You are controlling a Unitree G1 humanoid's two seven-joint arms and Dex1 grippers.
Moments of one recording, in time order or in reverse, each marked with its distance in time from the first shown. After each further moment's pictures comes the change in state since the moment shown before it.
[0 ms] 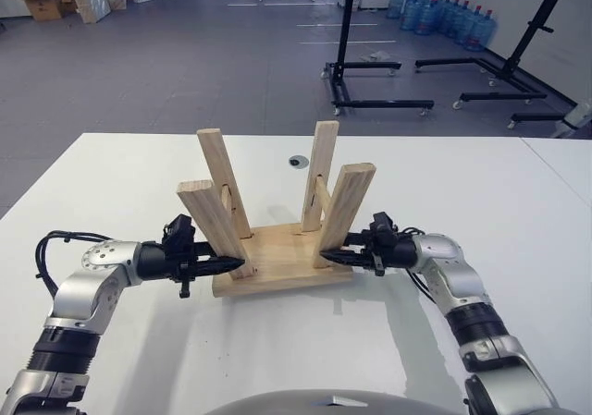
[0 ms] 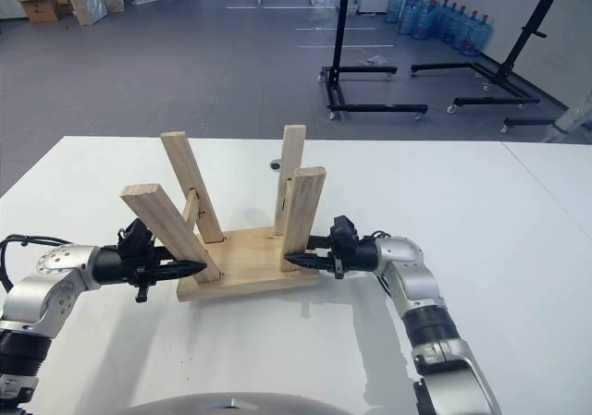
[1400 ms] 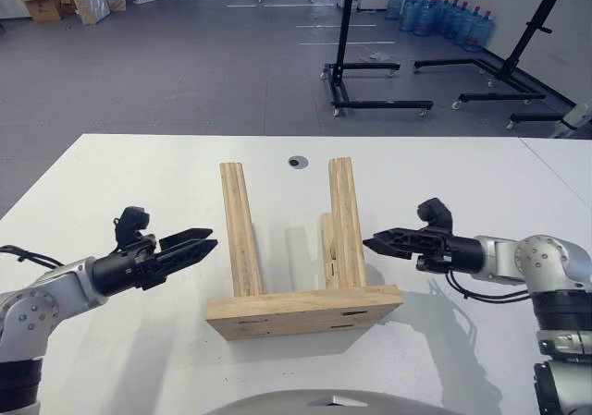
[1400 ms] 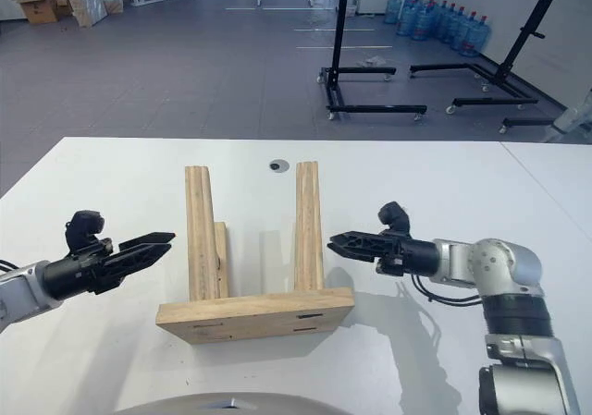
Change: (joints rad) left arm 0.214 0.101 0.334 -0.205 -0.362 0.383 0.366; right arm -0.001 -0.282 -0.301 -0.100 0.503 1.100 -0.316
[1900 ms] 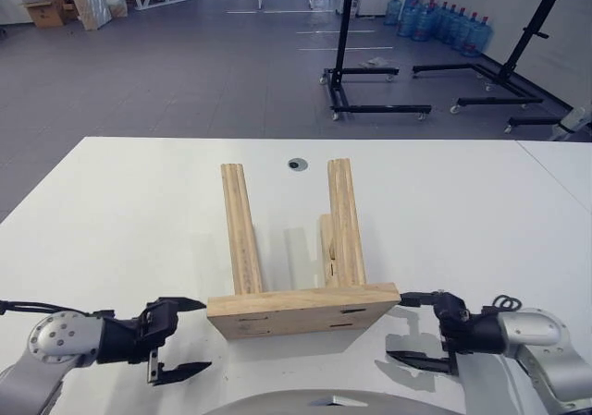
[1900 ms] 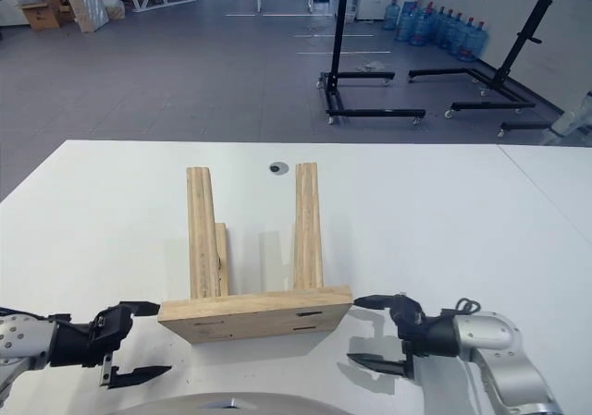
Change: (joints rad) left arm 0.297 0.096 -0.296 -0.082 0.765 -0.774 -0.138; right arm 0.520 0.011 0.178 -0.142 -0.683 -1.370 0.244
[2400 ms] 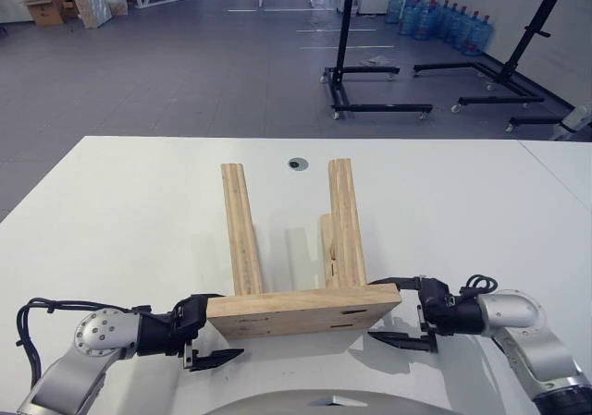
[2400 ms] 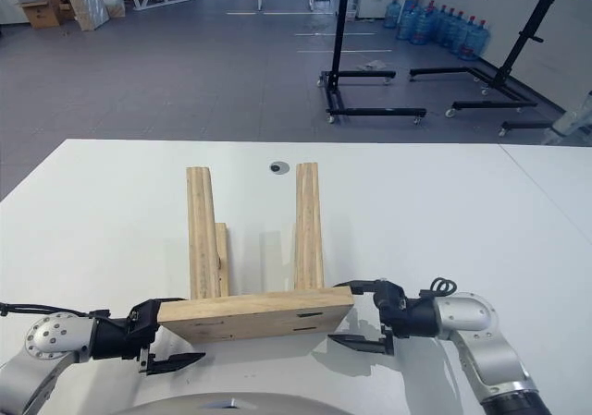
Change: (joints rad) left arm -0.093 -0.112 -0.148 0.099 0.003 -0.062 0.015; right arm -0.071 0.000 0.049 -0.032 0.093 0.008 0.006
